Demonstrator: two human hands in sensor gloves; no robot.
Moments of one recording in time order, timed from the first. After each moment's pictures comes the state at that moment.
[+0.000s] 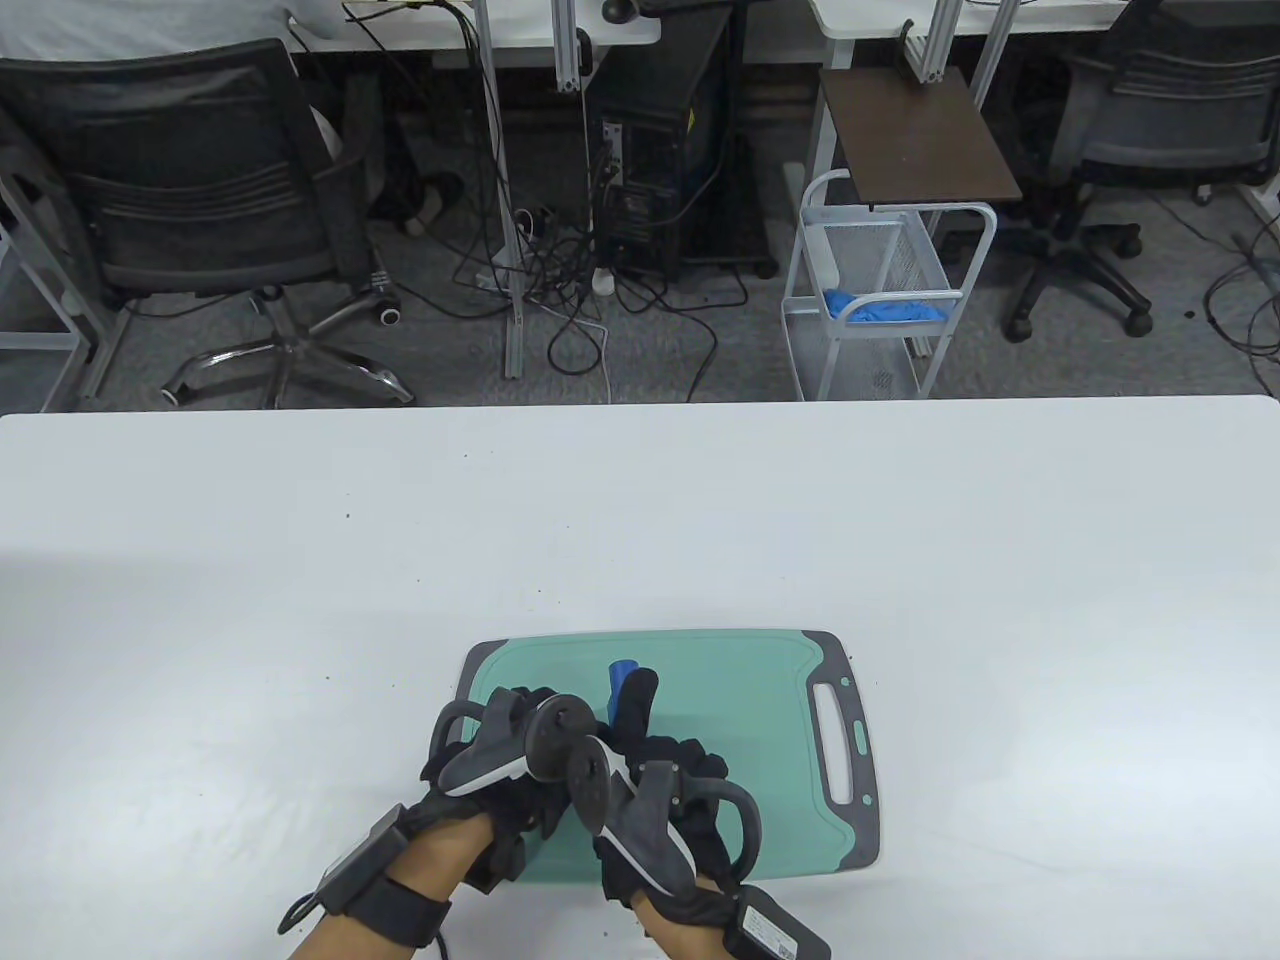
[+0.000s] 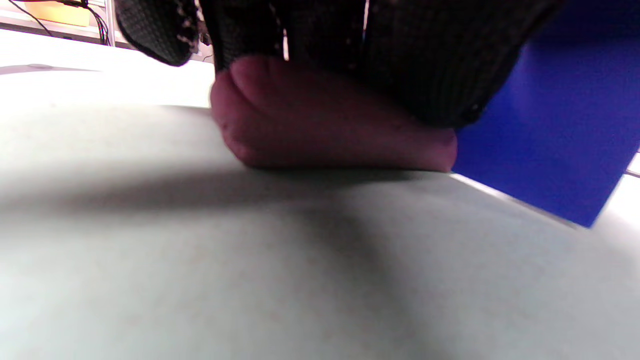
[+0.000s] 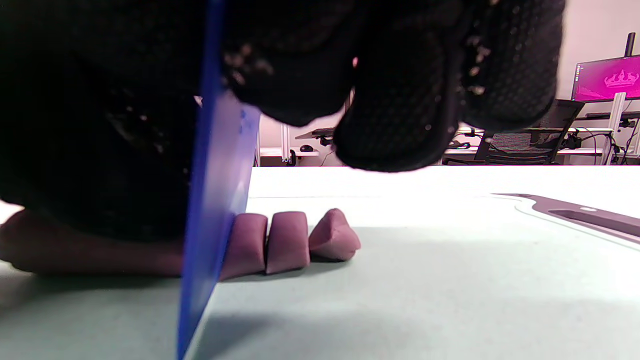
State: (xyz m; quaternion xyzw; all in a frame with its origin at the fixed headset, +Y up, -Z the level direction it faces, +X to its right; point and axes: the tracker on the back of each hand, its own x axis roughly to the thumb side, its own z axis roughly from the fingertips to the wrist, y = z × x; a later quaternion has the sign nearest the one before) left_hand -0.126 -0.747 -0.279 -0.09 -0.22 0.05 0.97; right_hand -0.011 -0.692 -0.216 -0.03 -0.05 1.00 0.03
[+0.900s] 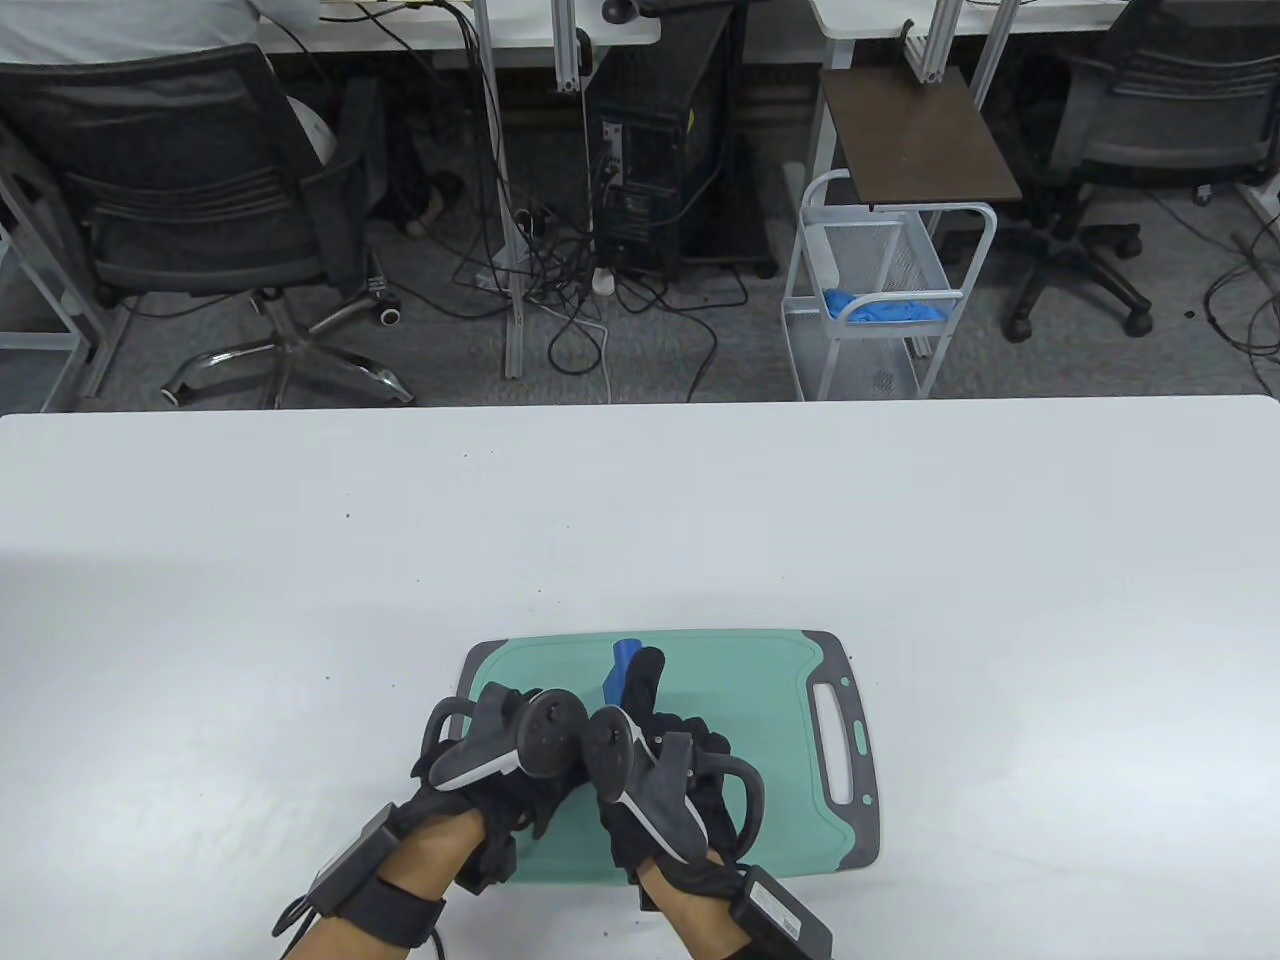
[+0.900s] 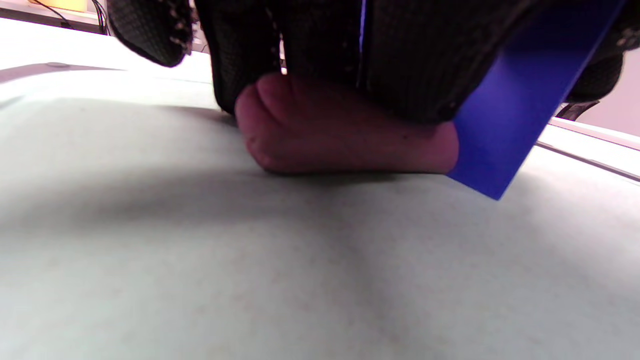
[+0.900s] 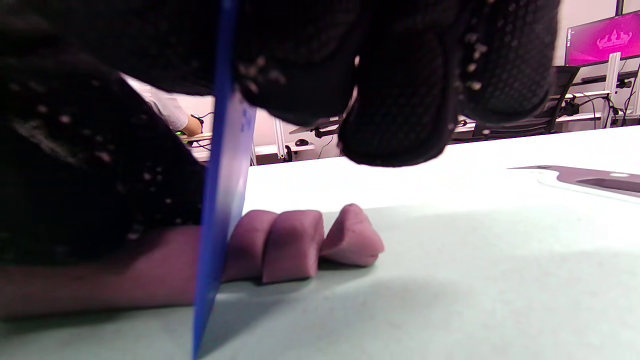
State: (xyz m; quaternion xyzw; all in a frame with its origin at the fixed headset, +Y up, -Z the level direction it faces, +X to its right) left_hand -0.134 -0.743 -0.280 -0.11 -0.22 0.06 0.97; right_hand -0.002 -0.694 -0.235 -0.04 -0.04 1.00 0.08
